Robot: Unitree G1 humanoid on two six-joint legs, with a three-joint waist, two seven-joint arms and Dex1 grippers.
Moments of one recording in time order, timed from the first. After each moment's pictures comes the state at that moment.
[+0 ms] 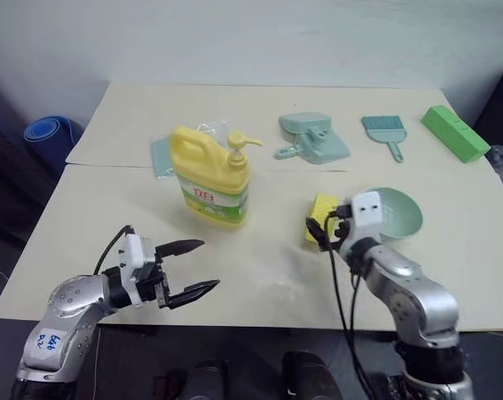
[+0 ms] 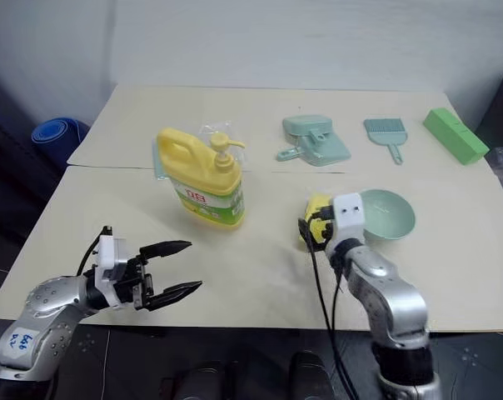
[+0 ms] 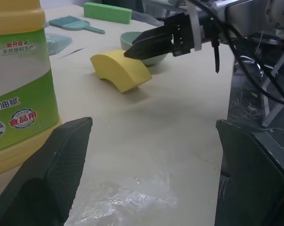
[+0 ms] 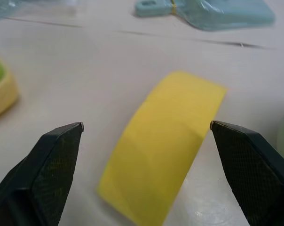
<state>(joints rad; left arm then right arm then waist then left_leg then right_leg) 0.06 0.64 0.12 -0.33 -0.58 0.21 -0.95 -0.30 -0.25 -0.03 -0.37 0.33 0.92 0.00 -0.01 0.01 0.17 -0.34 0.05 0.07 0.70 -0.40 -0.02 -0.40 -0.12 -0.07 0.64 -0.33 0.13</state>
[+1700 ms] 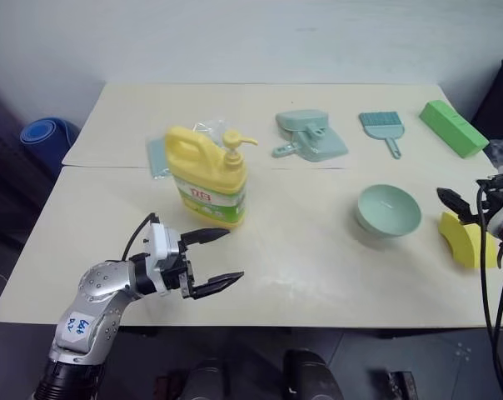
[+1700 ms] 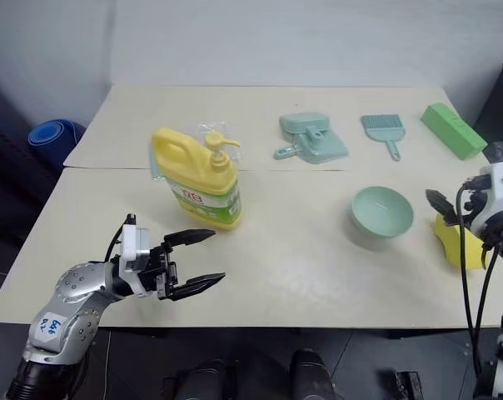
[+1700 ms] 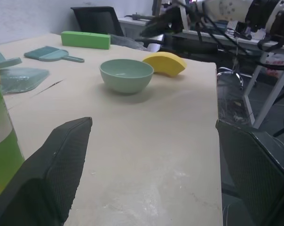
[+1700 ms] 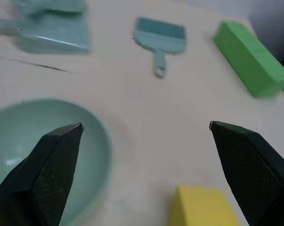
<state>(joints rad) -0.07 0.54 0.03 -0.34 -0.55 0.21 -0.95 -0.31 -0.83 -0.40 0.18 0.38 0.44 0.70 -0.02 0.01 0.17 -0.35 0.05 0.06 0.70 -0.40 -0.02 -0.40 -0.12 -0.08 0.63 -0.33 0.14</state>
